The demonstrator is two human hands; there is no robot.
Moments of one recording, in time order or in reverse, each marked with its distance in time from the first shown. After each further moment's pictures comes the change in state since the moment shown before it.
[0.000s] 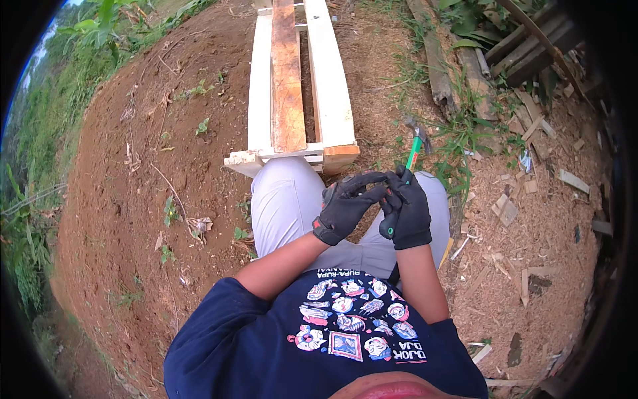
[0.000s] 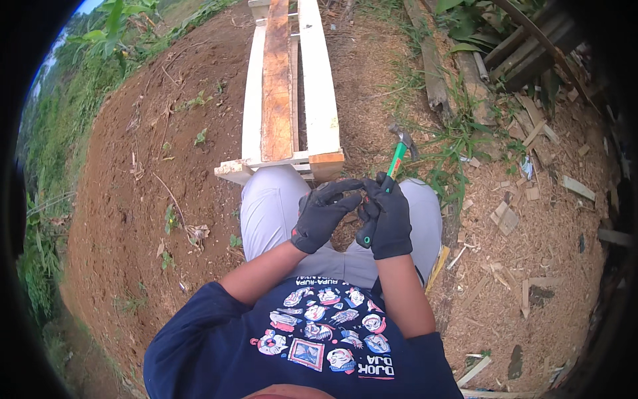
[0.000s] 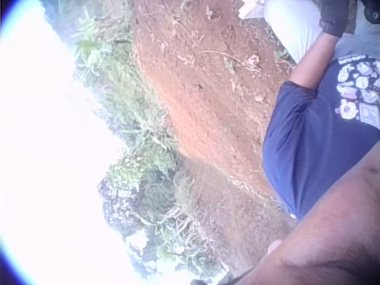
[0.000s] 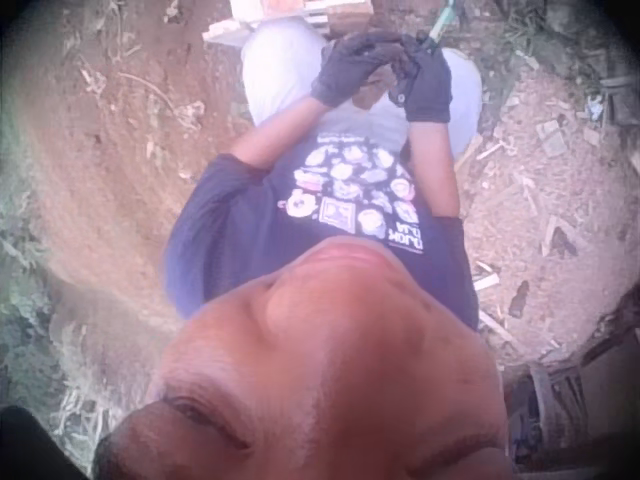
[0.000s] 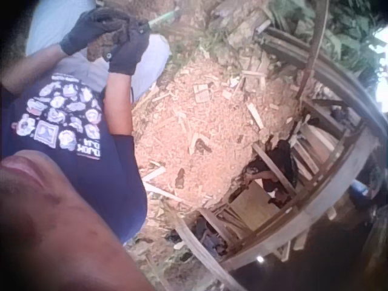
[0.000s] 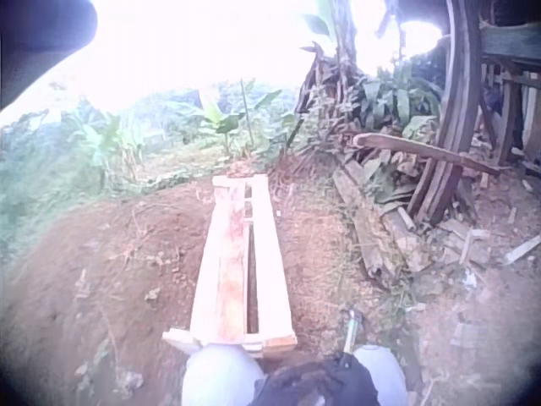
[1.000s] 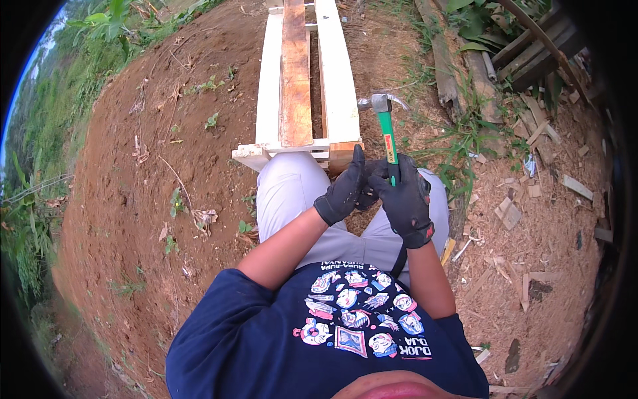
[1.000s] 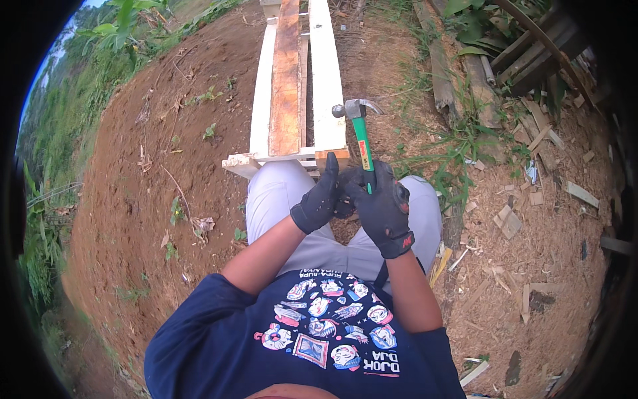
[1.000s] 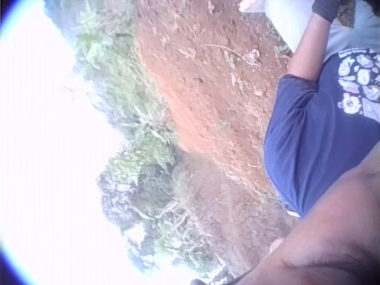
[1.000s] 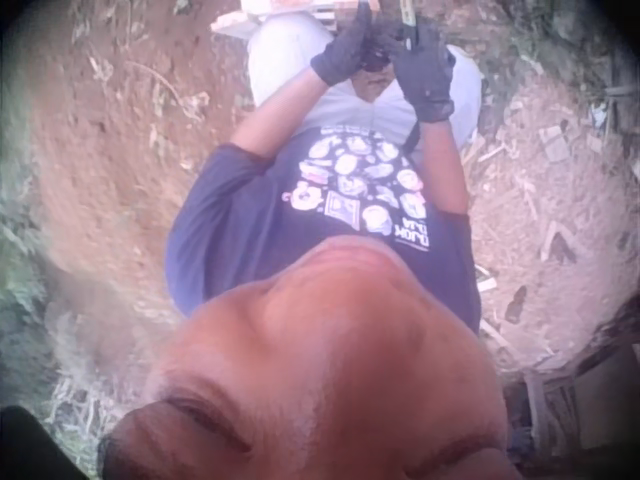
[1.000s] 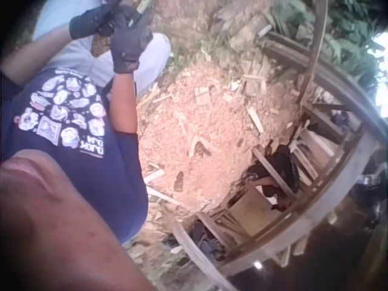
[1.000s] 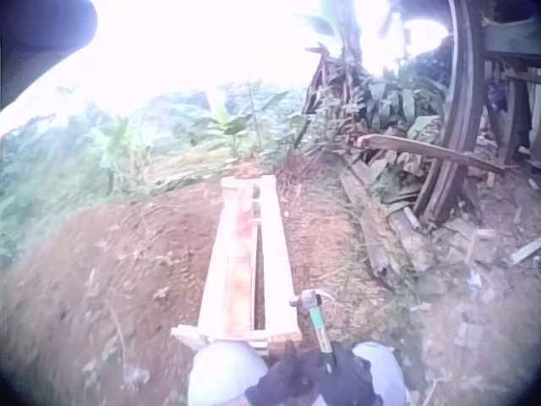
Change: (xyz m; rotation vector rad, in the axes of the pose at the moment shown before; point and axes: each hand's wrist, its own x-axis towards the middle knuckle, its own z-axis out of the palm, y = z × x) left_hand 0.030 -0.012 -0.008 -0.757 -0.452 -0.391; right_hand -0.016 -0.028 0.036 -1.311 -0.103 -0.482
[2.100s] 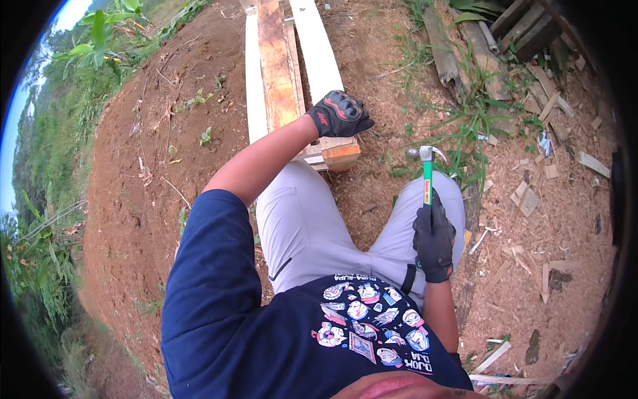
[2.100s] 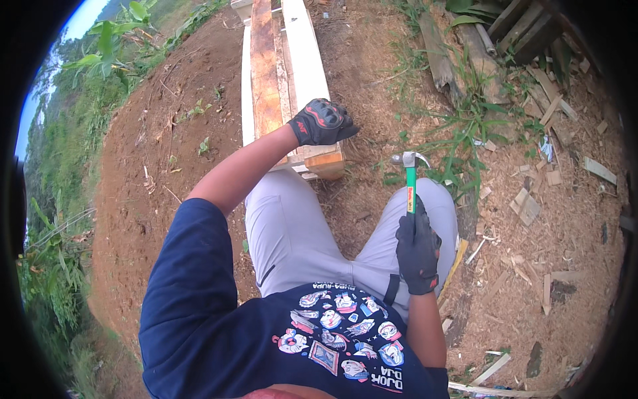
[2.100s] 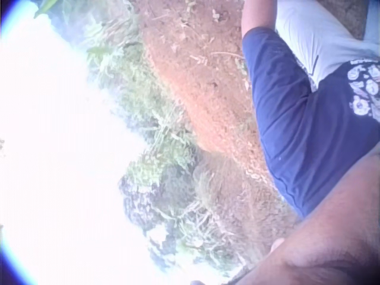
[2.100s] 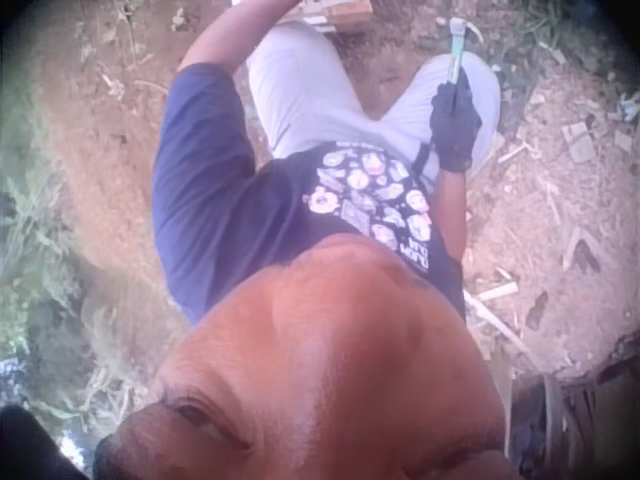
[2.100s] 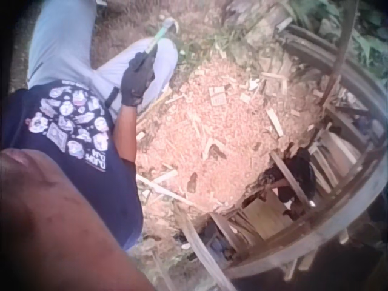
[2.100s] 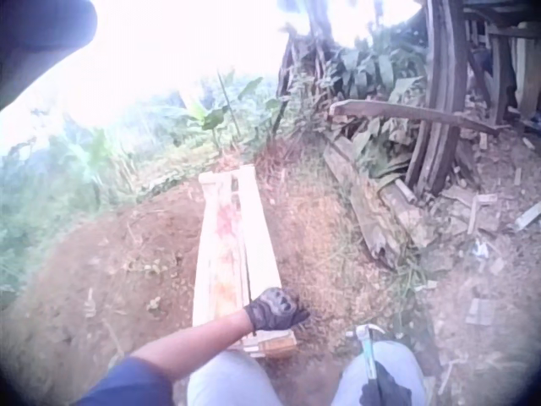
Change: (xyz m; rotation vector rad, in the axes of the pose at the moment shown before) left_hand 0.178 0.082 -0.115 2.226 -0.203 0.630; right_hand -0.063 0.112 -0.006 0.099 0.180 0.286
